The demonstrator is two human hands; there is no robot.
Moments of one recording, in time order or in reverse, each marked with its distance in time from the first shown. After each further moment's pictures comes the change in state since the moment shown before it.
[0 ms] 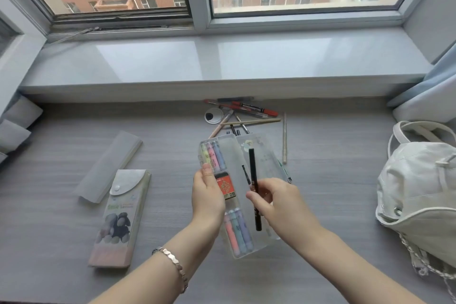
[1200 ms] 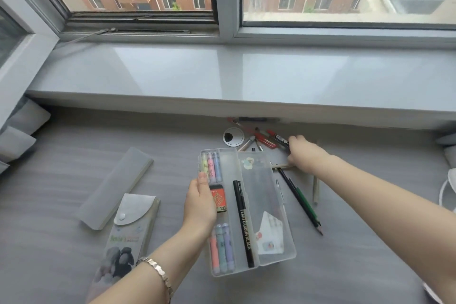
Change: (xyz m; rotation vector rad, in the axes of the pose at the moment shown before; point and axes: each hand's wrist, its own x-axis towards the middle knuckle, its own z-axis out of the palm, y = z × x) left_hand 0.099 0.004 -0.020 0.111 0.018 -0.036; right_hand 0.227 0.069 -0.013 -0.759 -0.284 0.144
